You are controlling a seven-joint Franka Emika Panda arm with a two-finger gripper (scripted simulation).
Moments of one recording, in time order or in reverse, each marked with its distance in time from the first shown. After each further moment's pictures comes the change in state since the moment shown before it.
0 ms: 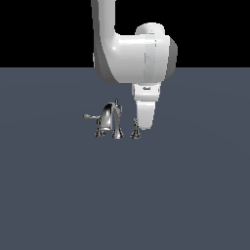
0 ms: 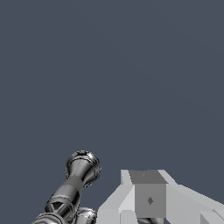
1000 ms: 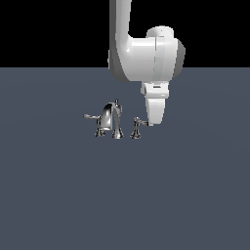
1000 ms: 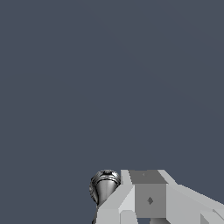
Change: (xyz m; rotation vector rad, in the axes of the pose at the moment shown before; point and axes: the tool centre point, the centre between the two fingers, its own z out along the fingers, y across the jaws) arm 0.027 -0.034 0.000 0.007 -0.009 -0.037
